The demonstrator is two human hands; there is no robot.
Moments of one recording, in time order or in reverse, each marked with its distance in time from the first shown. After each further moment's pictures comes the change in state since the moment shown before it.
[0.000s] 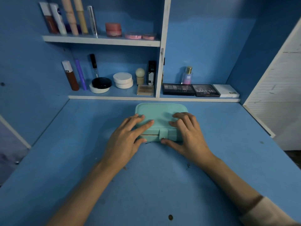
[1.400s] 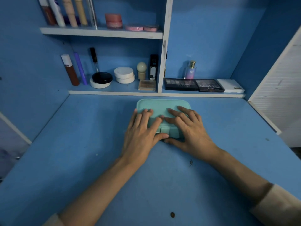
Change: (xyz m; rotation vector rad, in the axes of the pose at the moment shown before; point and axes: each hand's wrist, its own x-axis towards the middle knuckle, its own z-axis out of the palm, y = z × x) left_hand 0.014 0.027 0.028 0.305 0.001 -0.043; right_hand 0.003 0.008 0.002 -0.070 -0.100 -0.107
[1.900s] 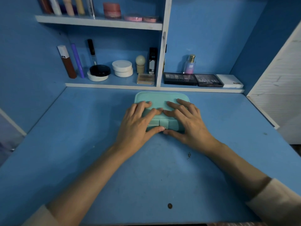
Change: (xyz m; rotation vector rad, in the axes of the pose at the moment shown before) left_hand 0.001 -0.014 -0.002 -0.164 -0.036 0.015; right_hand 0.000 0.001 0.000 0.080 -0.012 0.012
